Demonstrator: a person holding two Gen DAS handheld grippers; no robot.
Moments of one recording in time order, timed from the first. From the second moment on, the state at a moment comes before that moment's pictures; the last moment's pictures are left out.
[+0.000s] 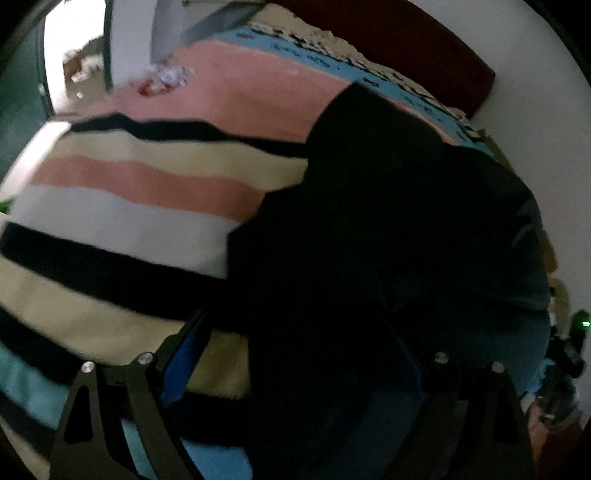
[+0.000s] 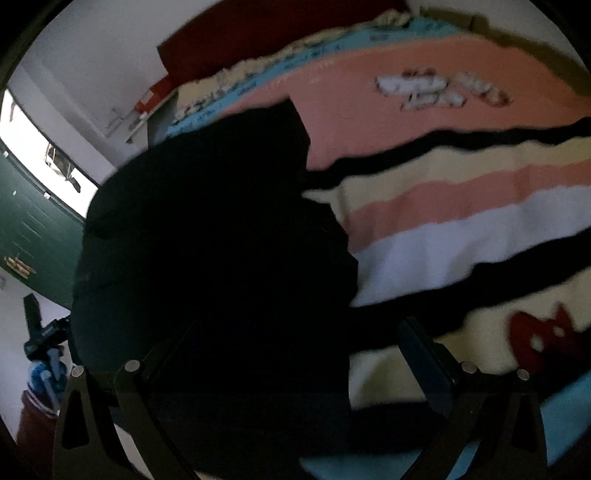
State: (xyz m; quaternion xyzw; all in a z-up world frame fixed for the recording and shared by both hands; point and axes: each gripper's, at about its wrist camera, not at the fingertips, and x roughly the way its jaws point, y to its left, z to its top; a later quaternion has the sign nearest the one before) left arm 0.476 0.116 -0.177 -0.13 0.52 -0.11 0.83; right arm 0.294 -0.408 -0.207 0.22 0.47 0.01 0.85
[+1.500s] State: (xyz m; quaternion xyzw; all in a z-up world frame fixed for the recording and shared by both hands) left arm 0.413 0.113 -0.172 -0.24 0.48 -0.23 0.81; right arm 0.265 -0.354 -0.205 0.24 0.43 0.16 0.85
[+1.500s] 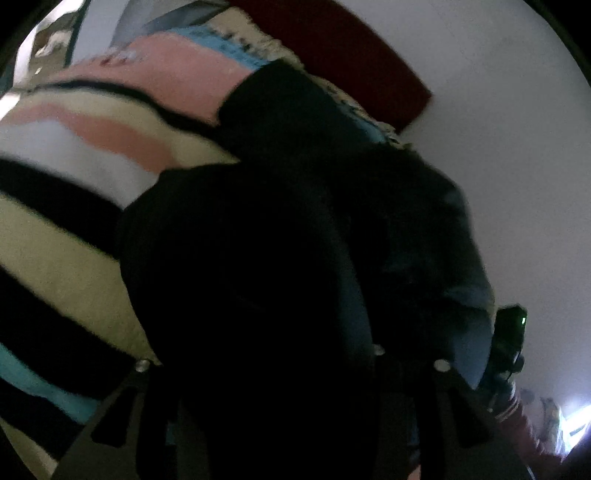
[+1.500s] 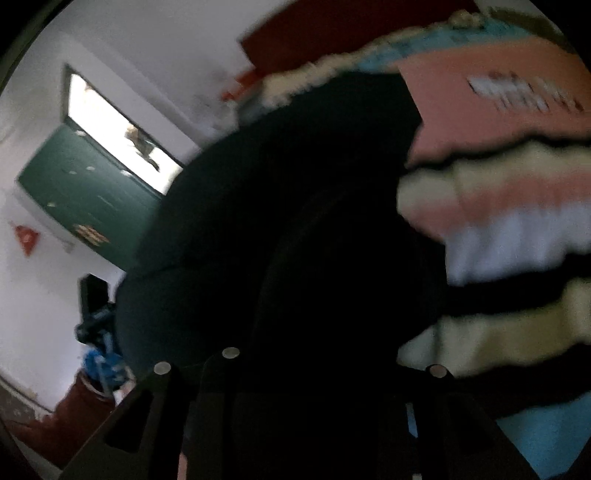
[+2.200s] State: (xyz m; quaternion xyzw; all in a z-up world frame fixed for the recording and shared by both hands) left arm 0.345 0.179 -0.095 -0.19 0.47 -0.12 0.86; right arm 0.170 -0.382 -0.128 0.17 0.41 0.03 0.89
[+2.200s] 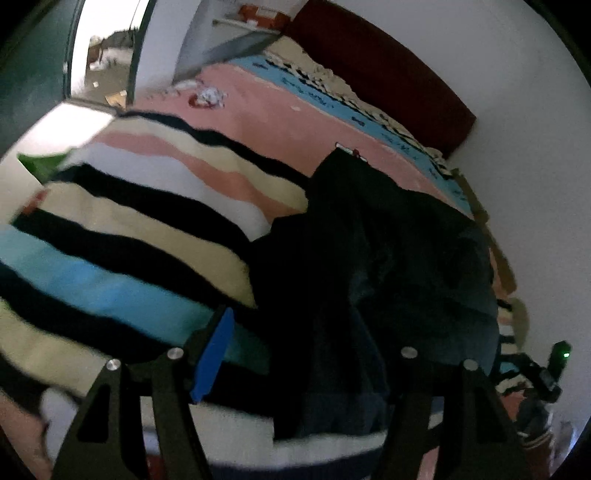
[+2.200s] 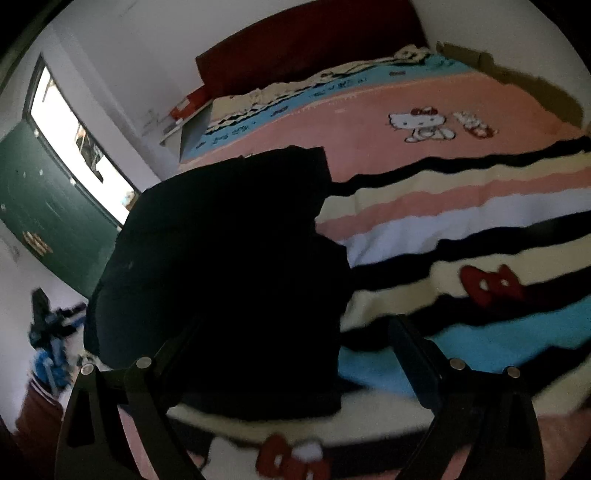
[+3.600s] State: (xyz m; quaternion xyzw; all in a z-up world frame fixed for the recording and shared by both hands) left arm 0.008 0.028 0.005 0.04 0.29 0.02 0.96; right arm -0.101 -0.184 -0.040 -0.05 0.21 -0.09 0.97
